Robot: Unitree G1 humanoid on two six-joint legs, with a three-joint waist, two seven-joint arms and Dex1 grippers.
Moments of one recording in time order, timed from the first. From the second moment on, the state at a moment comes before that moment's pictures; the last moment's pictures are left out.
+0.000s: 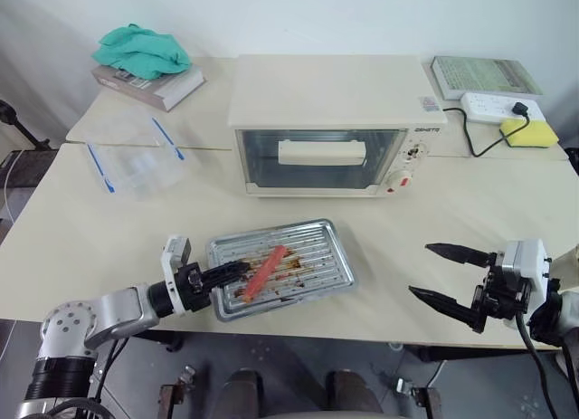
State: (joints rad) left arm -0.18 0.65 0.15 0.09 -1.87 1.25 -0.05; right arm 0.24 -0.77 -0.43 -0.40 0.64 0.27 1.08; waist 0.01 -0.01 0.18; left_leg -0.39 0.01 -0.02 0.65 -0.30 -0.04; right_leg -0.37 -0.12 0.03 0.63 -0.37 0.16
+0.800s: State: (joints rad) left arm -0.23 0.63 0.14 0.03 -1.49 1.19 -0.22; right arm 0.33 -0.74 -0.48 -0.47 0.66 0.26 1.04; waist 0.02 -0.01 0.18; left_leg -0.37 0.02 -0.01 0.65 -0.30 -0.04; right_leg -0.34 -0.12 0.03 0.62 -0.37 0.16
